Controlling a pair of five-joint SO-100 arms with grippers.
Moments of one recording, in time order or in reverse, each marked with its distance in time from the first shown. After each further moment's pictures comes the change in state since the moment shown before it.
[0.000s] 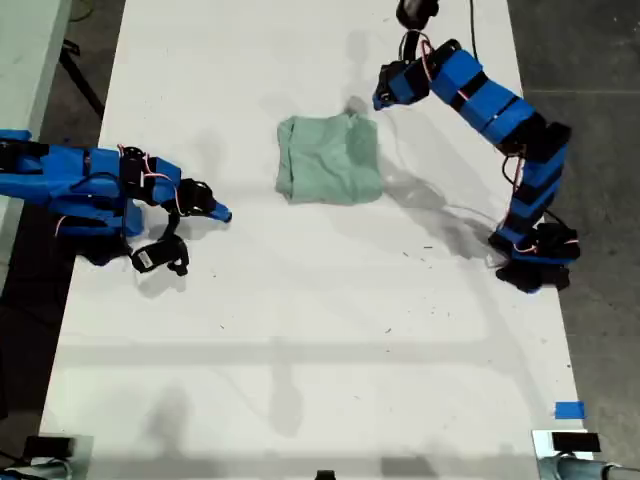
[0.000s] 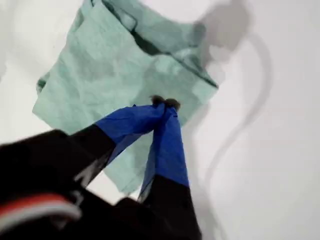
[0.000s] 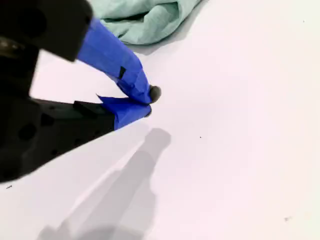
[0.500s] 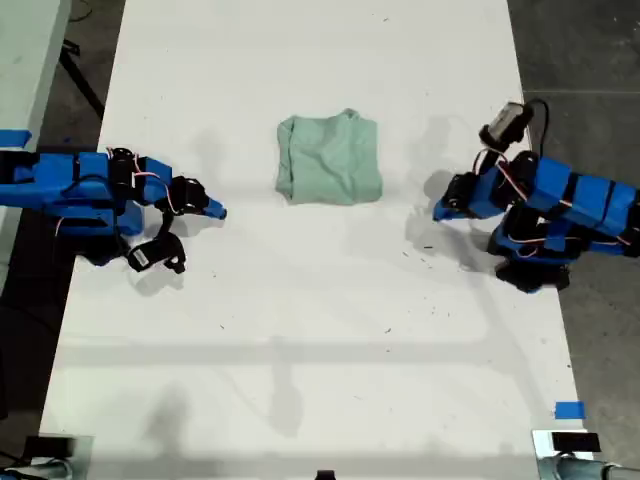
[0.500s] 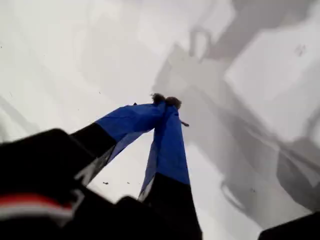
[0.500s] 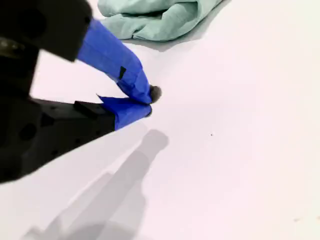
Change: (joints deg) arm 0 -1.7 15.0 7.2 4.4 -1.9; arm 1 -24.3 90.0 93.9 0.8 46.4
